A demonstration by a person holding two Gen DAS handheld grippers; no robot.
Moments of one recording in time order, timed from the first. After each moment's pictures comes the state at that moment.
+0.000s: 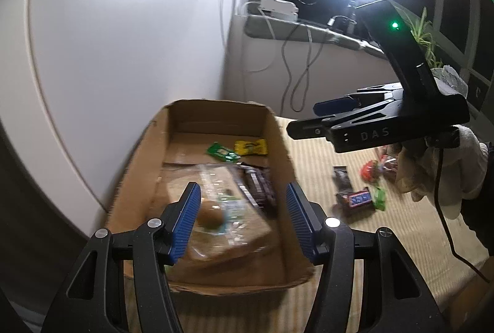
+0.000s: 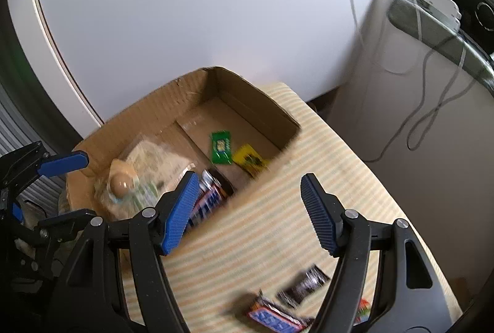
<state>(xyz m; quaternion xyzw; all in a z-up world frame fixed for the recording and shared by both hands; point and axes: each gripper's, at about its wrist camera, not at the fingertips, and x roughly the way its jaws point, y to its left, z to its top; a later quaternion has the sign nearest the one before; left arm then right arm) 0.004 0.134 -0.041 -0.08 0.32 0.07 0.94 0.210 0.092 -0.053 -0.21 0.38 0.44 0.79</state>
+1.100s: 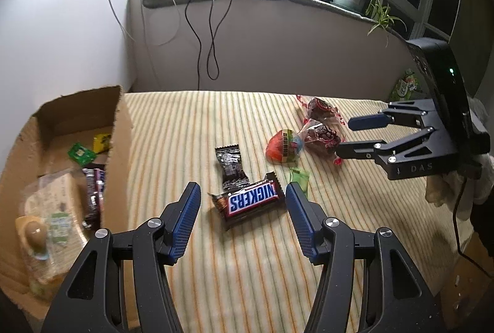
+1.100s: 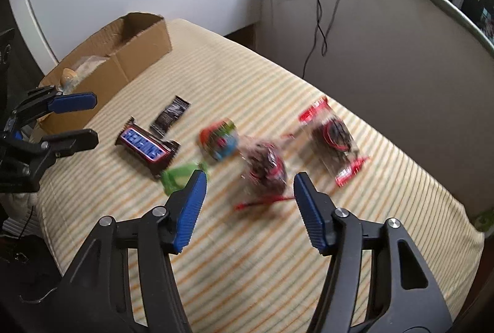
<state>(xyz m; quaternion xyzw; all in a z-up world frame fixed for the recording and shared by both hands) 0.078 0.016 -0.074 -0.04 0.39 -0.07 0.92 0.212 -0.134 -0.095 -0.18 0.43 0.33 0.82</state>
